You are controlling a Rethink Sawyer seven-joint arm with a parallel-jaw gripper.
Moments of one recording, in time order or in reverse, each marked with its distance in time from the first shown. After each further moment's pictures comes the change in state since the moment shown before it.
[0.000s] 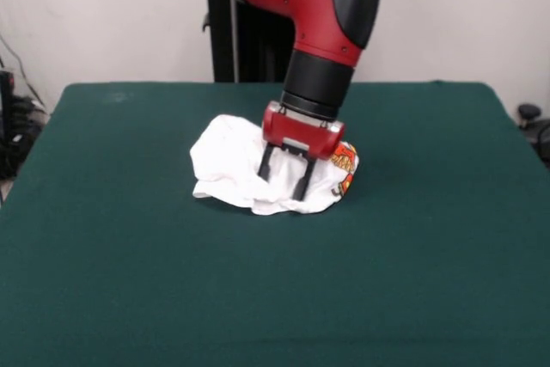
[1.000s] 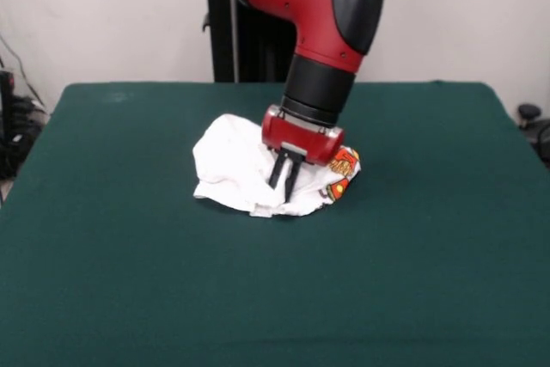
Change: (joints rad) arm 0.004 0.003 0.016 0.000 0.093 0.000 0.002
